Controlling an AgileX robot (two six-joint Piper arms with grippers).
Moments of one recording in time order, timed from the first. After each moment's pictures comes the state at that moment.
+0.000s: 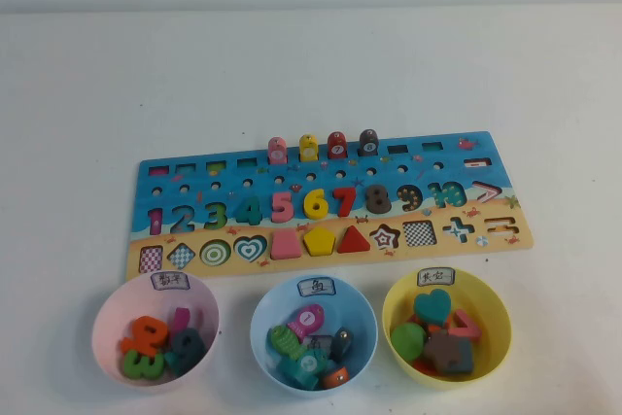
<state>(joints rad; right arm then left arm) 0.03 -0.01 0.03 0.19 0.37 -0.21 -0.15 -0.01 0.03 0.16 0.37 0.11</state>
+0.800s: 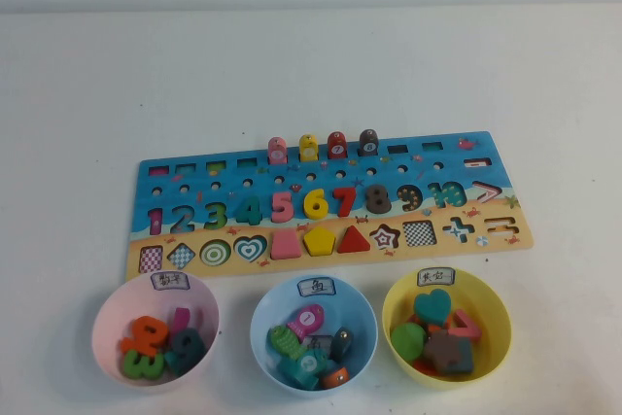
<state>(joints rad) 0.03 -0.01 0.03 0.19 0.37 -0.21 -0.15 -0.01 0.03 0.15 0.37 0.09</state>
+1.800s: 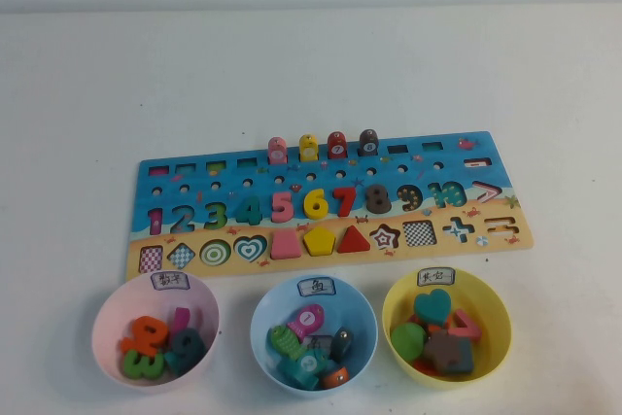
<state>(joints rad) 0.03 -0.01 0.03 0.19 0.37 -0.21 -0.15 -0.01 0.03 -0.38 0.06 -0.04</state>
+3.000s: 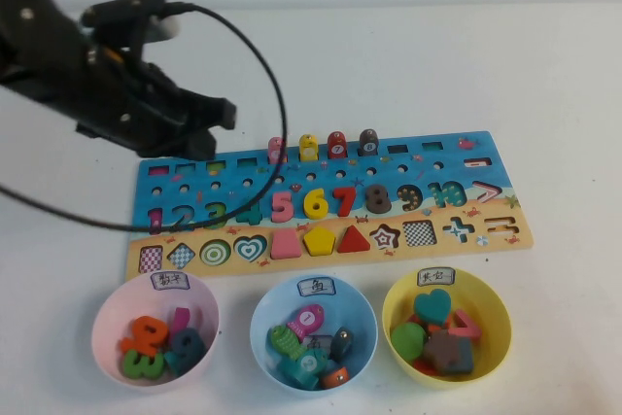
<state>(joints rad) 0.03 -0.01 0.03 0.19 0.37 -0.21 -0.30 1.59 -1.31 -0.34 0.84 0.06</state>
